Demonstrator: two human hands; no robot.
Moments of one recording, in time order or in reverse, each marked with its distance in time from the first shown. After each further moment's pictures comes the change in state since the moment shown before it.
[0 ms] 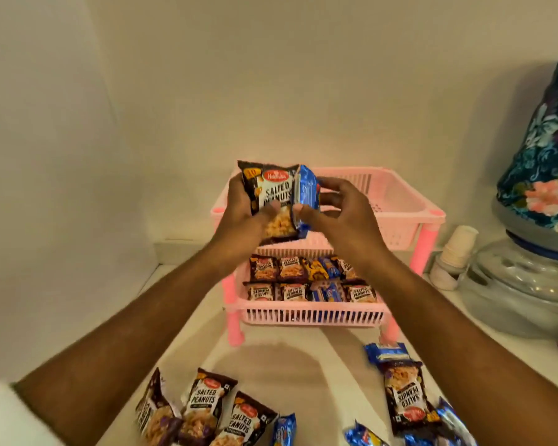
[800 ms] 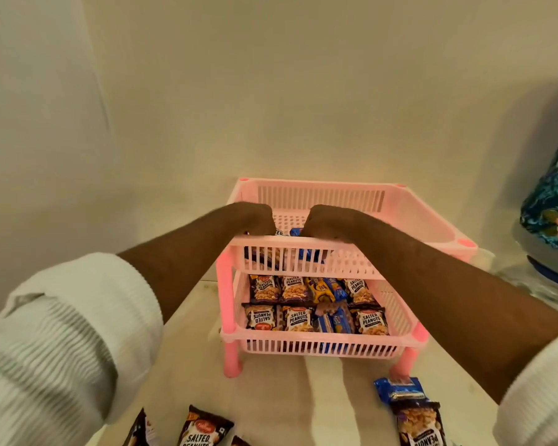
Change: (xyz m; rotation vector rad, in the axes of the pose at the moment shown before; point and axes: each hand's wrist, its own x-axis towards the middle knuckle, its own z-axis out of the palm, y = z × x) left_hand 0.148 -0.049 -0.007 1.178 -0.603 -0.436; right_hand 0.162 0.058 0.040 -0.880 -0.550 0.395
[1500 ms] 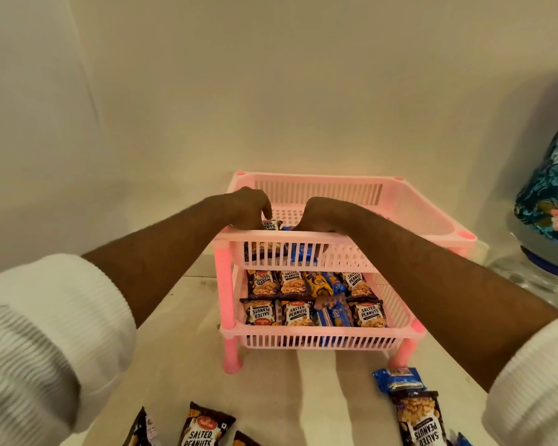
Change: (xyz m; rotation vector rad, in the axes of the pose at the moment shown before) left_hand 0.007 -0.023 -0.007 0.171 0.174 0.231; right_hand 0.002 -0.010 0.003 -0.046 0.039 0.037
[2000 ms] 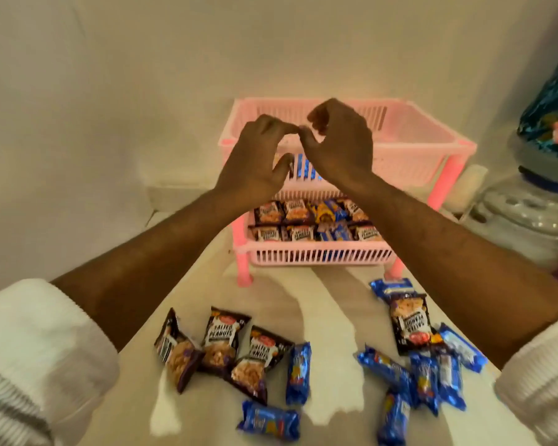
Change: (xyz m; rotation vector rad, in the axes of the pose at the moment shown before) left_hand -0.109 0.037 0.068 -0.319 0.735 0.273; right_hand -0.093 0.001 0.061 0.231 0.938 -0.279
